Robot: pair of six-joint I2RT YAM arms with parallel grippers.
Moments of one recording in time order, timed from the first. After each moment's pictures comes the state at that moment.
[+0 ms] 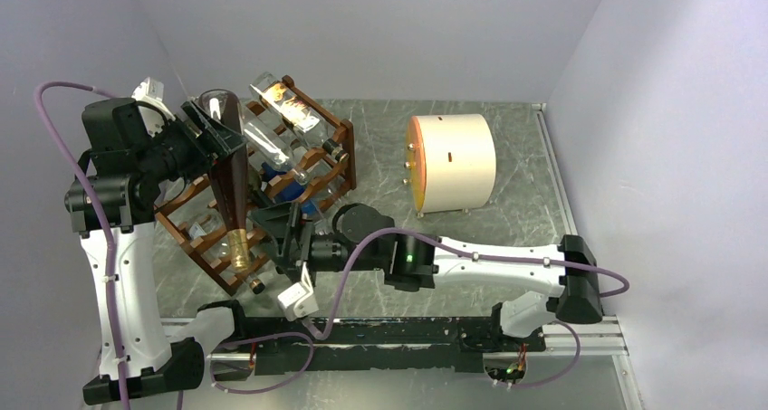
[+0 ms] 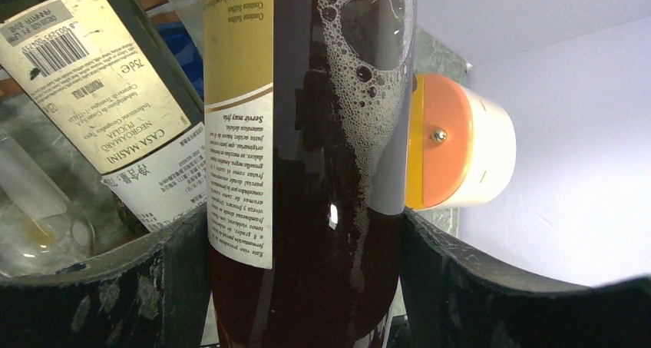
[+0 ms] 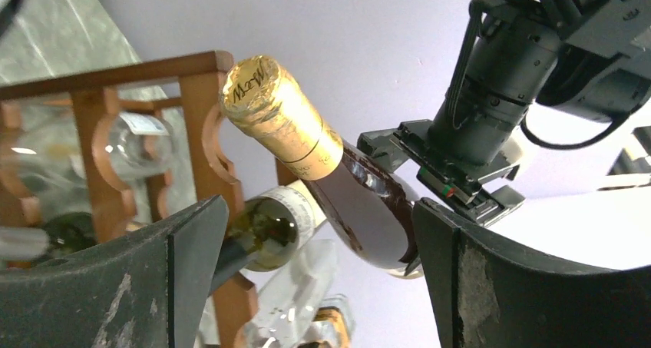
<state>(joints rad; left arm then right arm) 0.14 1.05 1.62 -1.08 0.39 -0.59 1.39 1.44 1.24 0.19 -0.21 -1.36</state>
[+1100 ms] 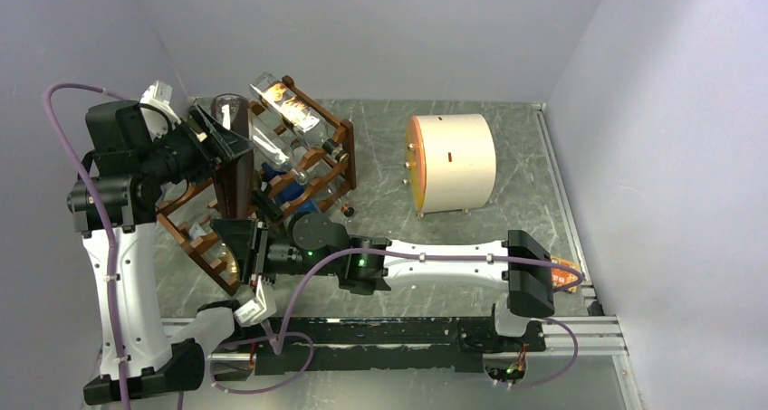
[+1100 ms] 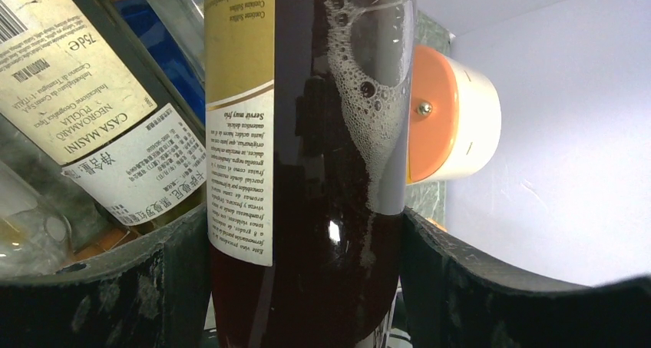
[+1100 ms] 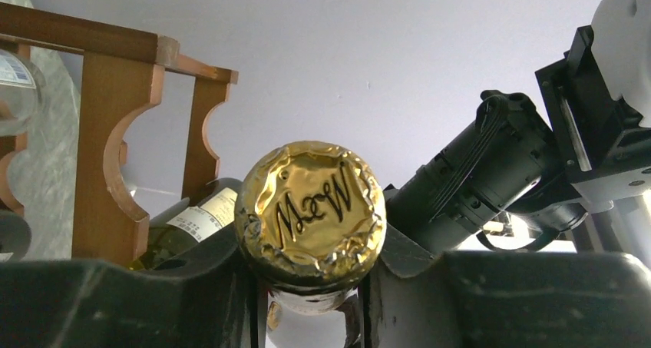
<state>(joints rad) 0.14 1.05 1.60 -1.09 0.48 -0.58 1.43 1.71 1.43 0.30 -0.10 -1.79</state>
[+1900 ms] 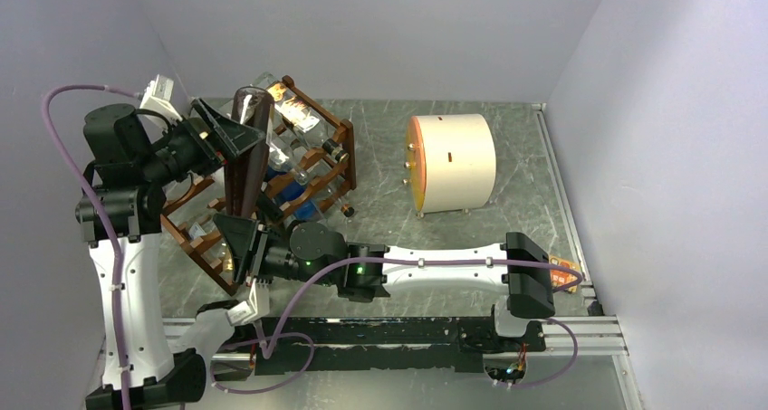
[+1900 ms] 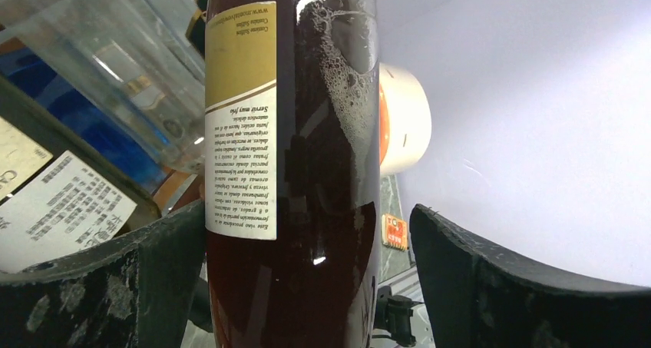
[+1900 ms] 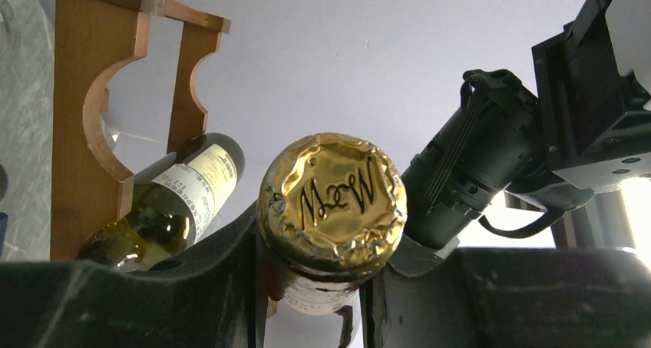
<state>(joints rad) 0.14 0.99 1.50 -0.87 0.64 -0.64 1.47 1.72 1.43 0.31 0.07 -1.87</state>
